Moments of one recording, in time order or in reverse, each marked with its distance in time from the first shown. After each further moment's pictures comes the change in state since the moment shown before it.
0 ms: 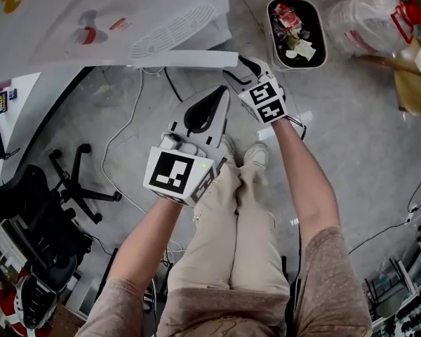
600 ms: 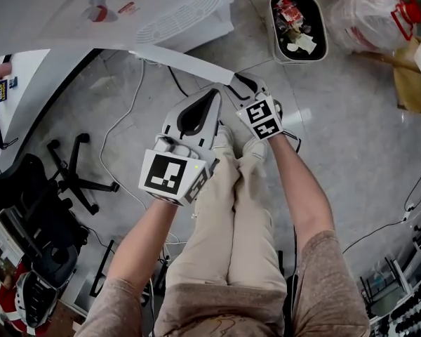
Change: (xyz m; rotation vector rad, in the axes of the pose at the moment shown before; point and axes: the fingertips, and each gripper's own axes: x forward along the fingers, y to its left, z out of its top) left arm -0.040 0.000 -0.011 -0.017 0.022 0.045; right arm -0.030 0.063 -0.035 -0.020 0.045 0.025
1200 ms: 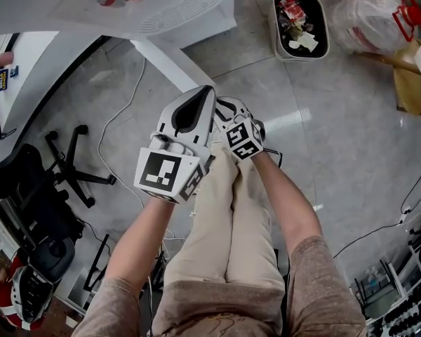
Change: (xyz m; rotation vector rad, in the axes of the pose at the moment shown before) left arm -0.021 0.004 0.000 -0.017 -0.016 0.055; right arm -0.002 0.101 -0.027 -0.048 0.031 0.103
